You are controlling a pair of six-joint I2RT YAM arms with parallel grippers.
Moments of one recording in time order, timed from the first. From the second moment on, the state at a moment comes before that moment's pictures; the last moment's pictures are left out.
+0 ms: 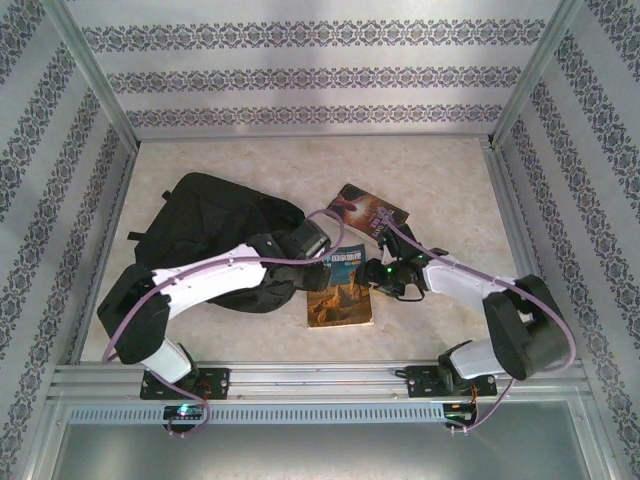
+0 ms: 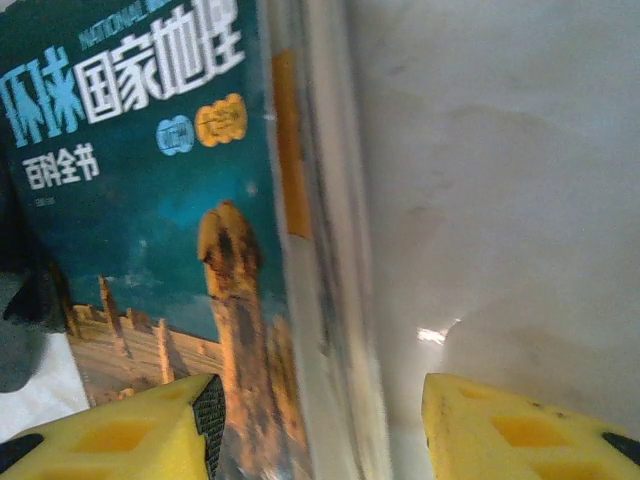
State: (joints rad) left arm -0.85 1.59 1.10 -0.63 0.07 -0.53; right arm 0.43 1.43 0.64 -0.35 -0.39 0.71
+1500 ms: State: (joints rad) left arm -0.80 1.30 1.06 -0.50 0.23 -0.50; right arm 0.43 1.07 0.72 -0.53 -0.39 0.65
